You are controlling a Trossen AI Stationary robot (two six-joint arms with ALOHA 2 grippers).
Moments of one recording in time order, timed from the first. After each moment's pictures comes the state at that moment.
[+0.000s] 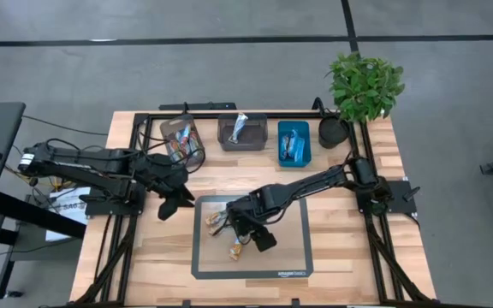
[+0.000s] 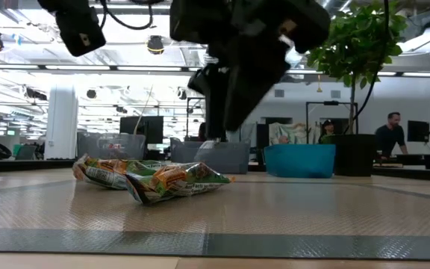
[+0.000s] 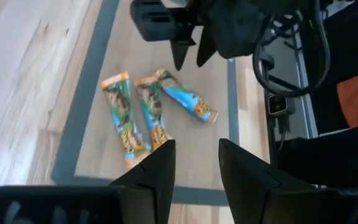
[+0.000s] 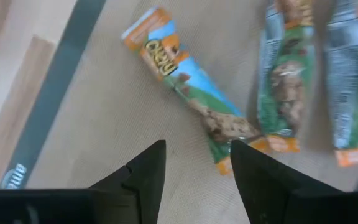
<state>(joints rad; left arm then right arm) -0.09 0.91 0.84 -0.64 0.23 -0.45 0.23 2.14 1.72 -0.83 -0.21 -0.25</state>
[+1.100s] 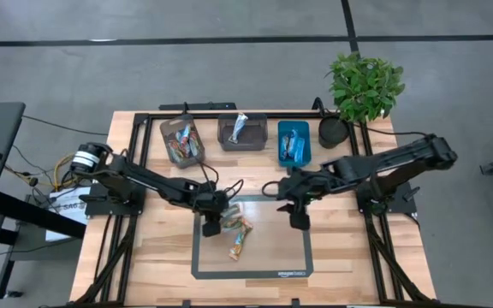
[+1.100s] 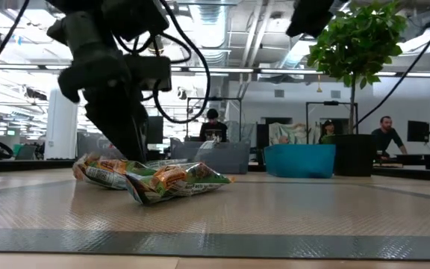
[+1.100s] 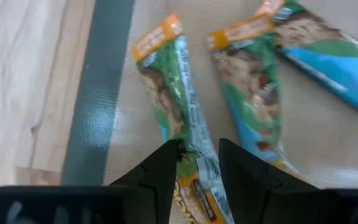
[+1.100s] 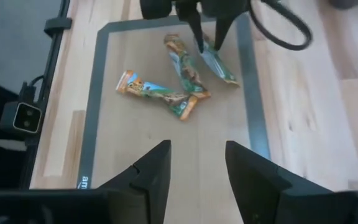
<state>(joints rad) -0.19 1.62 0.84 -0.28 -0.05 -0.35 0.24 1.40 1.21 -0.69 0.01 0.22</state>
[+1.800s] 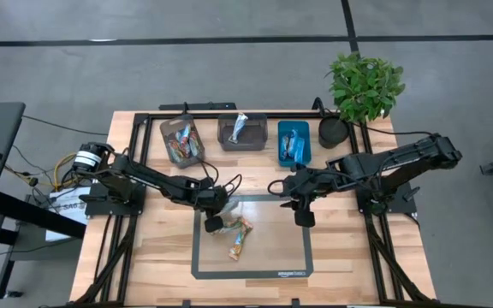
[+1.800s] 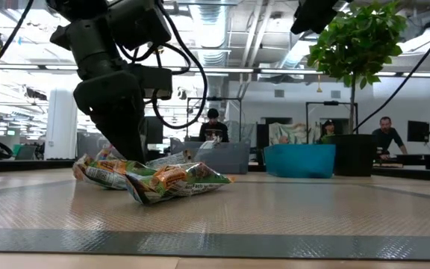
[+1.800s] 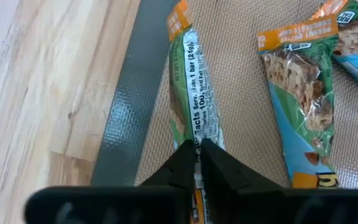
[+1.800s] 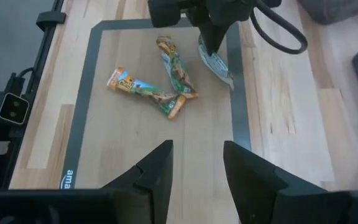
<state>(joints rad) -0.16 1.64 0.83 -0.29 -0.10 -0.41 0.24 1.34 1.19 -0.71 0.05 0.15</state>
